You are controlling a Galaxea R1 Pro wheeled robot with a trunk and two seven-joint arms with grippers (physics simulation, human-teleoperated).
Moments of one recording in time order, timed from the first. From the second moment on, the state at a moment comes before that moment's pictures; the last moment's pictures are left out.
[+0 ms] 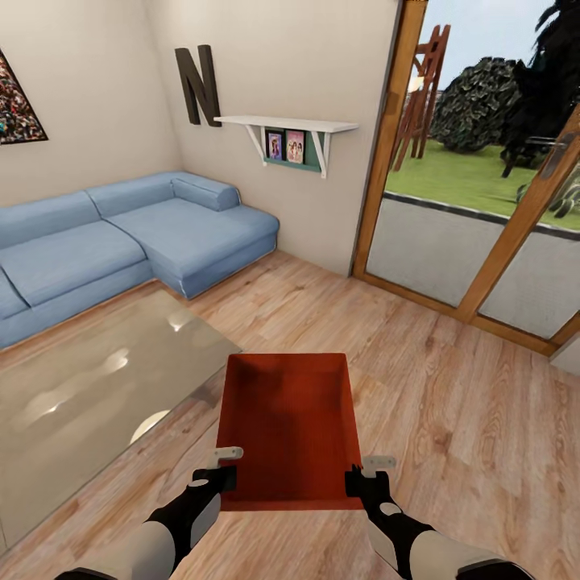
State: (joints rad) left arm -0.67 -0.10 -0.16 -0.22 0.20 0.02 0.19; right arm -0.69 0.10 0.14 -0.02 -0.10 -0.35 -0.10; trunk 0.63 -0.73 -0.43
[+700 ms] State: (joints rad) left arm -0.67 -0.10 -0.16 -0.22 0.20 0.02 0.19; right arm -0.69 0.10 0.14 -0.02 -0.10 -0.35 -0.10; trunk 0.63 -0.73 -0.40
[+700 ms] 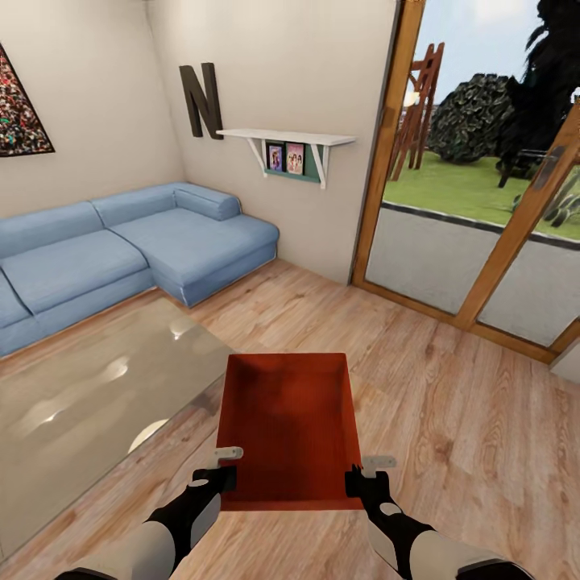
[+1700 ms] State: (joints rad) left arm -0.67 -0.10 -0.16 -0.22 0.20 0.03 0.19; right arm -0.69 0.10 0.14 -0.02 -0.10 -0.35 -0.10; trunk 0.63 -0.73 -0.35
